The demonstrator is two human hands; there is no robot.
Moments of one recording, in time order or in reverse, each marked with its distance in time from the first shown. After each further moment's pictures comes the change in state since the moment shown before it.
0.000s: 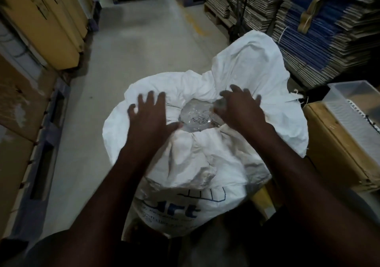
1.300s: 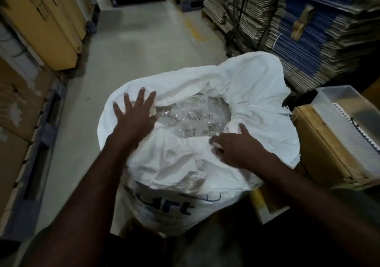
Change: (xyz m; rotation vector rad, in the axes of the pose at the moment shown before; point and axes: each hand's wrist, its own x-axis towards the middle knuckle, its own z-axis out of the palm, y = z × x) left_hand 0.037 -0.060 0.032 0.110 -0.162 -0.108; right_hand -0.076 0.028 0.028 -0.251 -0.329 -0.329
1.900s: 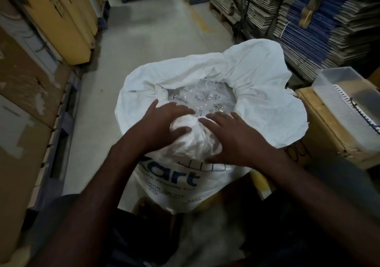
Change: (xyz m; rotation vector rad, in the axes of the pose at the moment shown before) left_hand -0.124 0.038 -0.042 -0.226 -0.020 0.507; right_hand -0.071 -0.051 -0.025 0.052 0.233 -0.185
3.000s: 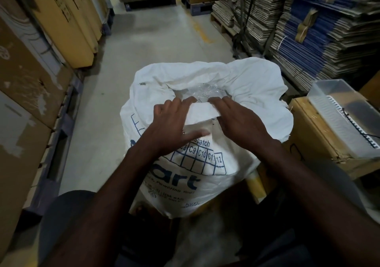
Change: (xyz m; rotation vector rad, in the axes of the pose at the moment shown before) left_hand -0.001 0.021 0.013 0.115 0.175 -0.024; right_hand 0.020 0.014 -0.024 0.049 0.375 0.010
